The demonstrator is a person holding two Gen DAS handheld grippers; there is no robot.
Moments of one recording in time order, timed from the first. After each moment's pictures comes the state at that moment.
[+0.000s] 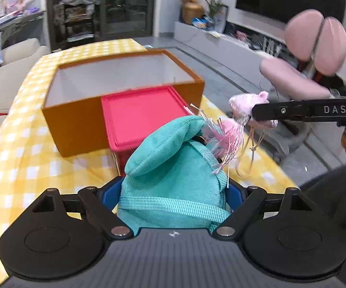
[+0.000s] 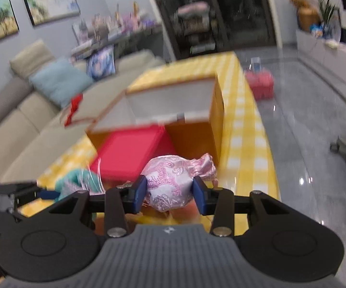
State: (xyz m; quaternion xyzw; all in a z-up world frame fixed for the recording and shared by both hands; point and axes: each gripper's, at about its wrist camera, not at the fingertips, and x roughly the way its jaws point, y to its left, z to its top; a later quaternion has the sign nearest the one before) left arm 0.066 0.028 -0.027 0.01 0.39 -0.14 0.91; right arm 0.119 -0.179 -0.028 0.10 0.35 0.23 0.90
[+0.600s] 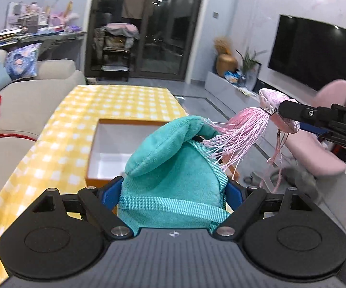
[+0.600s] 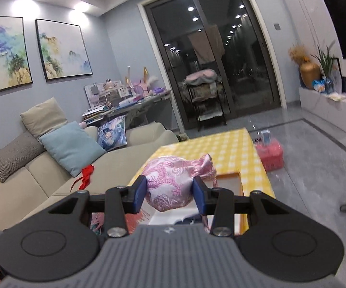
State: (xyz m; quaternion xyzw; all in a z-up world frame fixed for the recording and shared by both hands) left arm 0.117 0.078 0.038 -0.07 0.29 -0.07 0.95; right arm 0.148 -0.144 0.067 0.14 0.18 0.23 0.95
